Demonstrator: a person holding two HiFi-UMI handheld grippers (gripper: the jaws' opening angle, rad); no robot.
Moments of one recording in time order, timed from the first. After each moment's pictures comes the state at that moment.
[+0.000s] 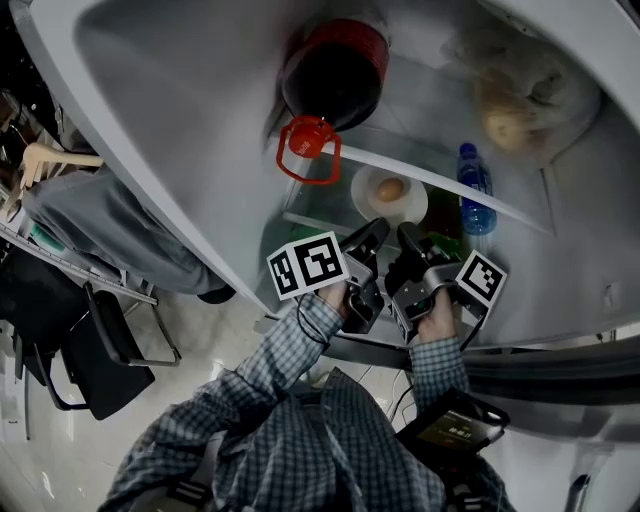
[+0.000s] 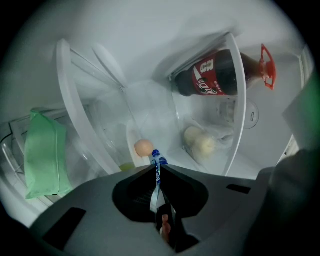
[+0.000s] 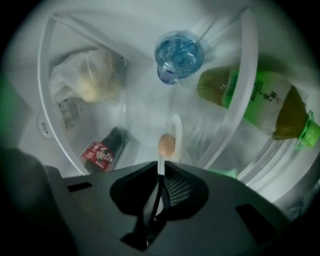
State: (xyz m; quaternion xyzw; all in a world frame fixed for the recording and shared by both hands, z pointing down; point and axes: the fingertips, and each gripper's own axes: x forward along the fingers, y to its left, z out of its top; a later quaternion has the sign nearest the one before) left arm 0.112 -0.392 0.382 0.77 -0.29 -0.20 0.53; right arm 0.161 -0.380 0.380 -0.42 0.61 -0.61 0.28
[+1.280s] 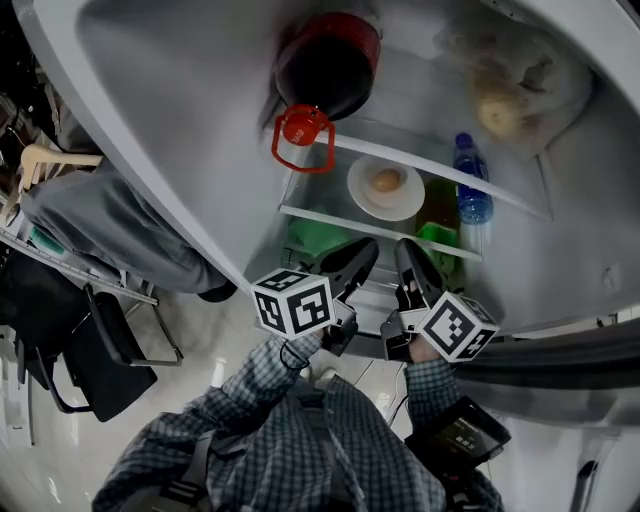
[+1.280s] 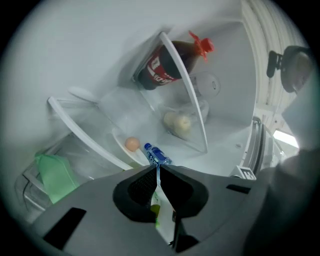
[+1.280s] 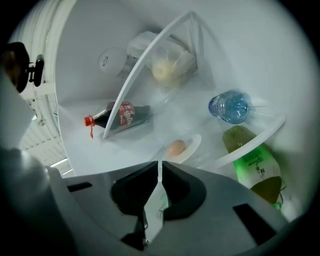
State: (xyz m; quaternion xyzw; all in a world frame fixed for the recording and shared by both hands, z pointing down) left arm 0.098 -0.333 0.376 0.88 -0.29 -0.12 0.36; right arm 0.154 -0.328 0.365 -0.52 0.78 -0.33 0.12
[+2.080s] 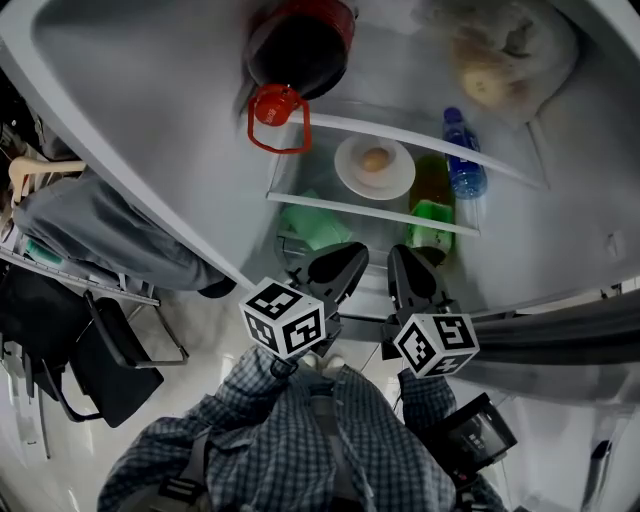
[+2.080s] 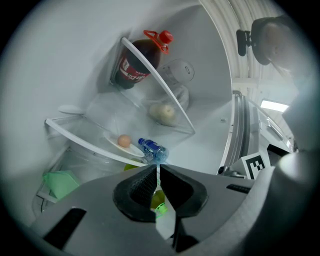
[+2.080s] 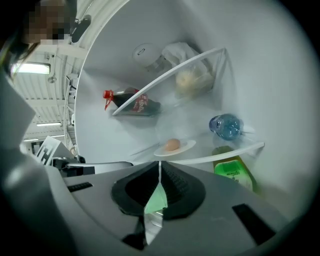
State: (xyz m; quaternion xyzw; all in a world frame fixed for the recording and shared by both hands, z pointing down) left arm 0.097 -0.293 0.382 0.93 -0.28 -0.06 0.25; right arm 0.156 -0.287 0.386 -0.58 0.80 -0.18 0.01
